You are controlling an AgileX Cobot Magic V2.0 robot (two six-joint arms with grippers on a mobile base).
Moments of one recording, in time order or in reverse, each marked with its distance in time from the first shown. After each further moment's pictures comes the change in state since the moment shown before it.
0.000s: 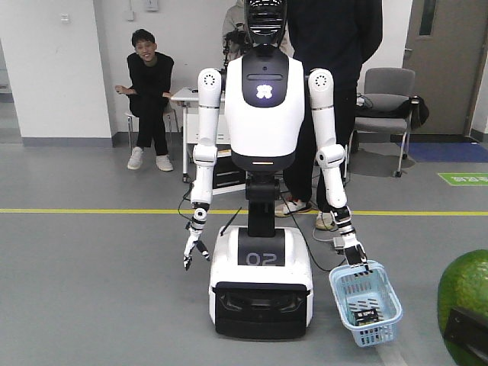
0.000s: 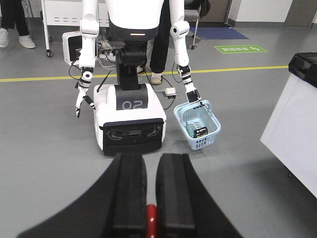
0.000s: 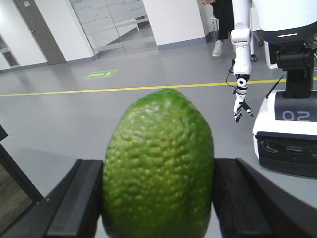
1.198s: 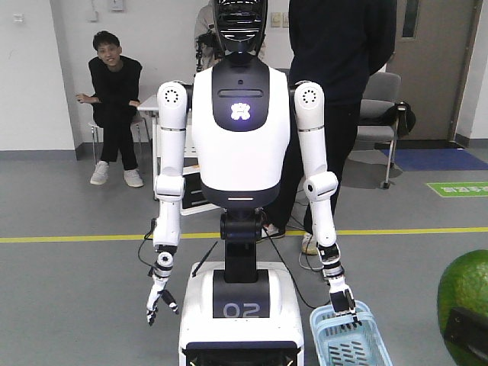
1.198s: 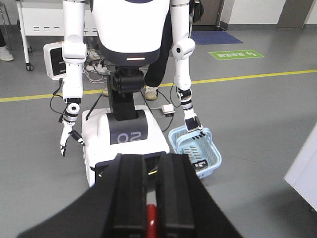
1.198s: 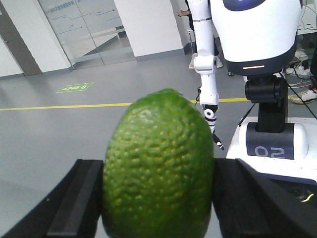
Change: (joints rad) left arm 0.000 0.000 0.000 0.000 0.000 0.000; right arm 0.000 0.000 0.000 0.000 0.001 0.000
